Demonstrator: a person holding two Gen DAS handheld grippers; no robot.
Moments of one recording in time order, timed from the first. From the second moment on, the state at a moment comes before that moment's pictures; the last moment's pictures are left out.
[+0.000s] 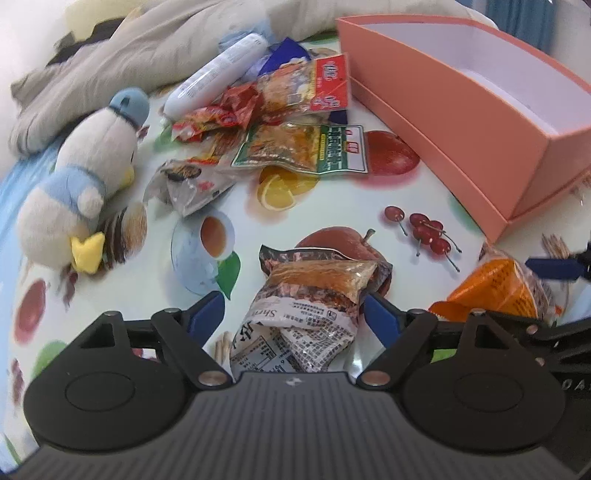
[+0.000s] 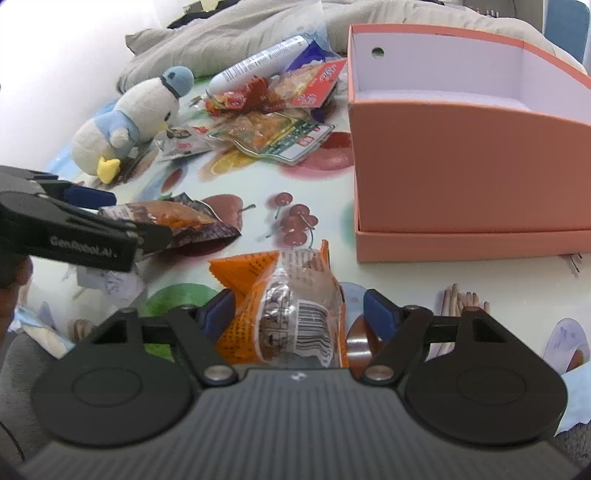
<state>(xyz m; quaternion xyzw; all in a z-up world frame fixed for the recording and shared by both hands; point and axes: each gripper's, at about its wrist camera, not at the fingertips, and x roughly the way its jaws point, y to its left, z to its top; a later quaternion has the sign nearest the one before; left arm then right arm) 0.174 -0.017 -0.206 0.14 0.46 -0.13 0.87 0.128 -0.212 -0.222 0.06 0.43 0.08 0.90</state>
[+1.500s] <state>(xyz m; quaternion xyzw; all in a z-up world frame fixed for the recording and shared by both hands) 0.107 0.015 -0.165 -0.03 0.42 -0.04 0.91 0.109 -0.205 -0.168 0.06 0.37 0.06 0.92</state>
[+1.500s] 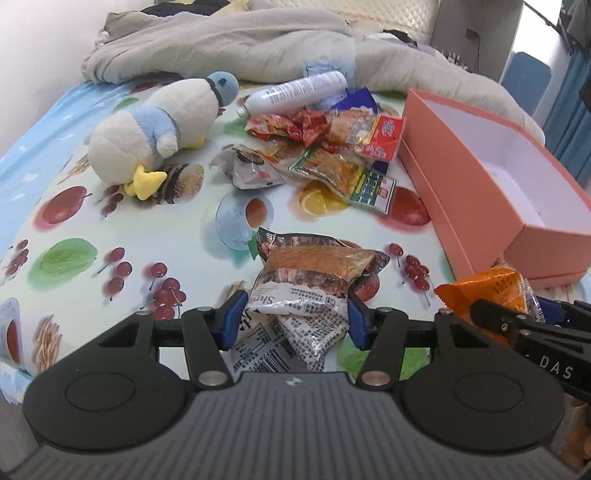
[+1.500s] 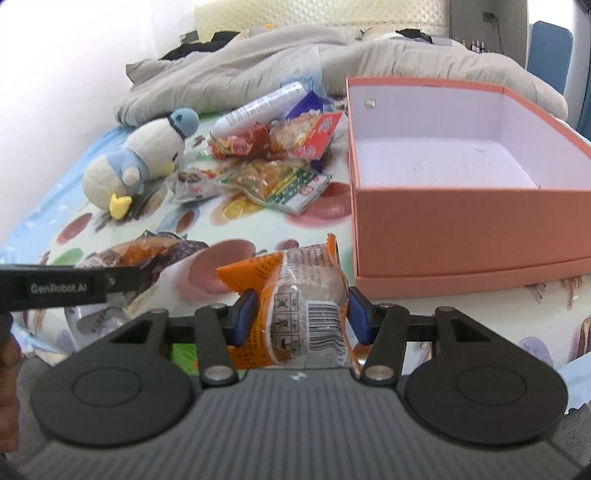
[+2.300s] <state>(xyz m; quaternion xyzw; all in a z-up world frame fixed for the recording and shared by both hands) 0.104 -0.014 -0.042 -0.07 0.30 -0.07 0.95 0.111 -0.230 -0.050 0.08 0.23 0.06 0.97</state>
